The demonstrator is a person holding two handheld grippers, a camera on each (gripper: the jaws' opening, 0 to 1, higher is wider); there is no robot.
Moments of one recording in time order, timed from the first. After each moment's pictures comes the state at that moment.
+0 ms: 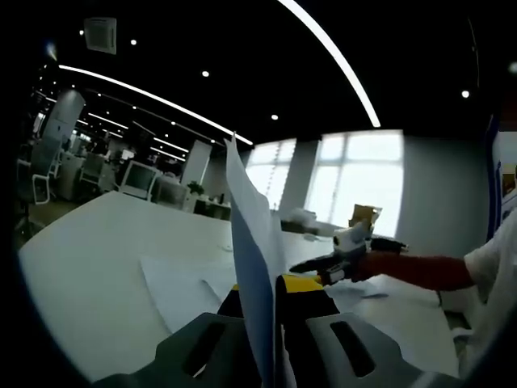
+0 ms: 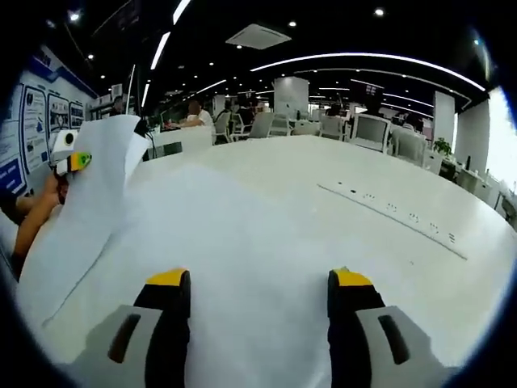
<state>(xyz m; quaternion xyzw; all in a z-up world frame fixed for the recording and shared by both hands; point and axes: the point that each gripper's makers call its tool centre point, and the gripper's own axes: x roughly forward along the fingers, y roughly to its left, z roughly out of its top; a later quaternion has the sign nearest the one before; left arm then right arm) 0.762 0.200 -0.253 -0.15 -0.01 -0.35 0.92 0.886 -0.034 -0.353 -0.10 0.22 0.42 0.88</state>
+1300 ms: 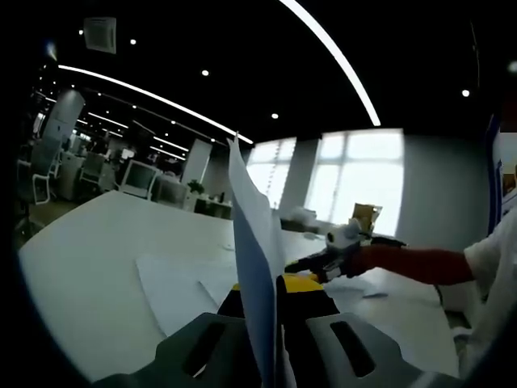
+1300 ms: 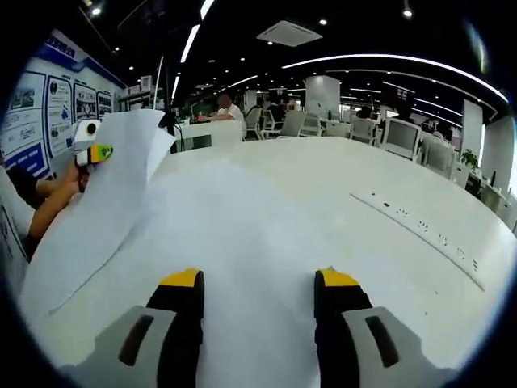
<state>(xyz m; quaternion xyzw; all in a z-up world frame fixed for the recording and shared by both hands) 0.762 0.199 -0.255 -0.15 0.00 -0.35 0.92 0.872 -0.009 -0.346 -0.12 0.22 0.50 0.83</state>
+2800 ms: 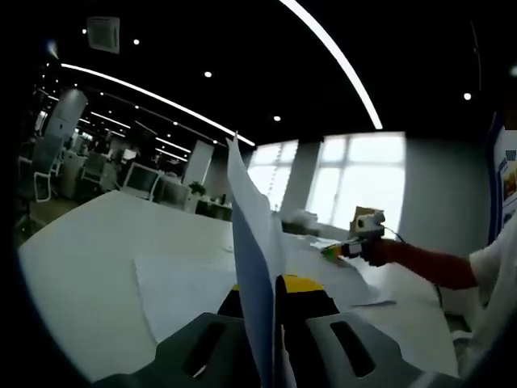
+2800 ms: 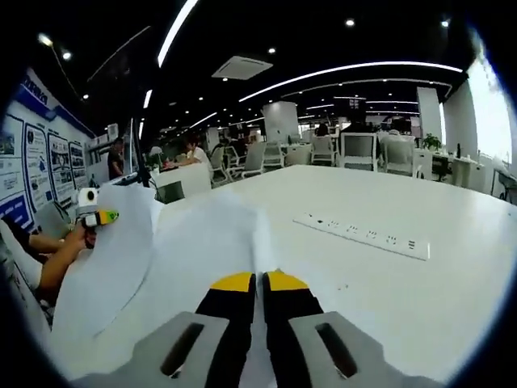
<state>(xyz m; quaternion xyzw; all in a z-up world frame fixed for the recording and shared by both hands) 0.764 0.202 -0.252 -0.16 -0.01 -0.35 0.92 0.853 -0.099 -0.275 -0.01 0.17 0.41 0.89</state>
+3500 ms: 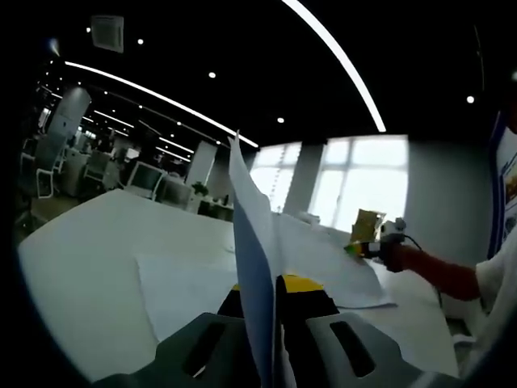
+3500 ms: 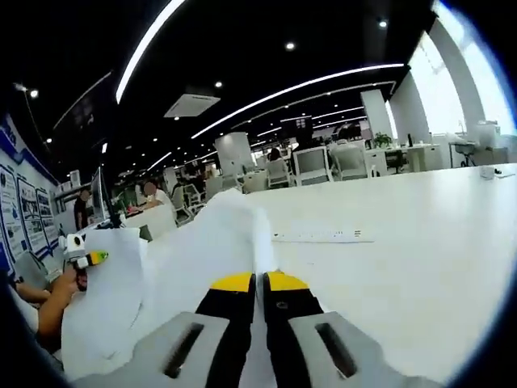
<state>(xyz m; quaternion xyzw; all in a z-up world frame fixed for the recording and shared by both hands) 0.766 0.206 -0.253 -0.17 -0.01 -0.34 0.93 0.844 -0.162 -0.254 0.08 0.13 0.30 0.94</state>
